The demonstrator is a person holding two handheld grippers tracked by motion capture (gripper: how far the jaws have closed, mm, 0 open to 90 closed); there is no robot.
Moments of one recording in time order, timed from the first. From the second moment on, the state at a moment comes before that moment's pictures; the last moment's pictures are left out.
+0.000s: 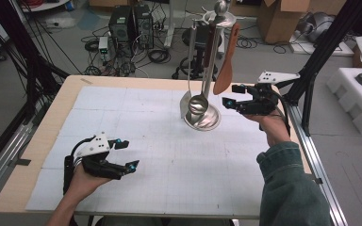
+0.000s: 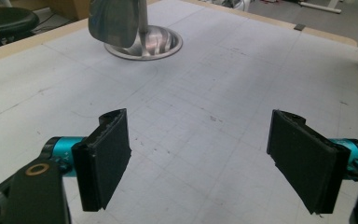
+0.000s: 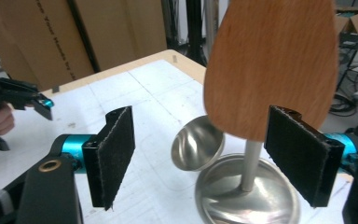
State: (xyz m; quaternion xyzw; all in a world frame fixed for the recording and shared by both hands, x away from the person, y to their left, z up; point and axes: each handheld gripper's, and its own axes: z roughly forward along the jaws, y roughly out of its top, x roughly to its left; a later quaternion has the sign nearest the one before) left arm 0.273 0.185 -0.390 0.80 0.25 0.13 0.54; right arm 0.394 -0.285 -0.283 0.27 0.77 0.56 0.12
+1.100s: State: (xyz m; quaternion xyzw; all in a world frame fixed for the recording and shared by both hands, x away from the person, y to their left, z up) left arm 0.287 0.208 -0.396 0.79 0.30 0.13 0.52; right arm 0.355 -0.279 -0.338 0.28 0.77 0.56 0.09
